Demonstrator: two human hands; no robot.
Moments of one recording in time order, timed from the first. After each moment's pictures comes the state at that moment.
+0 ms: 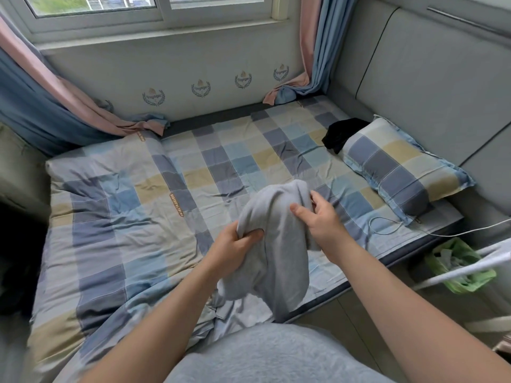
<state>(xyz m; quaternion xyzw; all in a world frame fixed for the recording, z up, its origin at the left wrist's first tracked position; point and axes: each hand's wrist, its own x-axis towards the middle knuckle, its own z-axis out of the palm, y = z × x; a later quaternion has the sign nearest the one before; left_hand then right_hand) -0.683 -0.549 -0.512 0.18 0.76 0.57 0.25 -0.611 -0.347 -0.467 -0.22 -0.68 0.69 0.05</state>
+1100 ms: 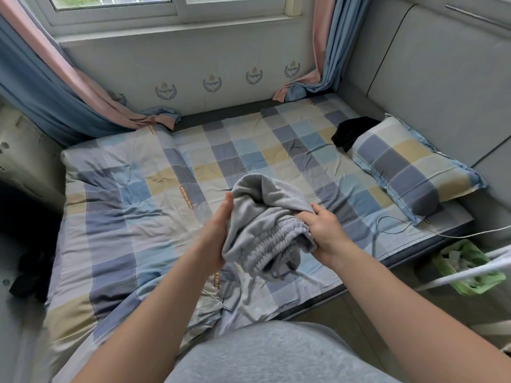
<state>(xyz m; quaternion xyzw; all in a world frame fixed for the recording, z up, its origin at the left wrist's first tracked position) -0.678 -0.586 -0.469 -0.04 0.55 0.72 0.41 -0.606 -0.390 -0.468 -0.34 -0.54 0.77 0.02</state>
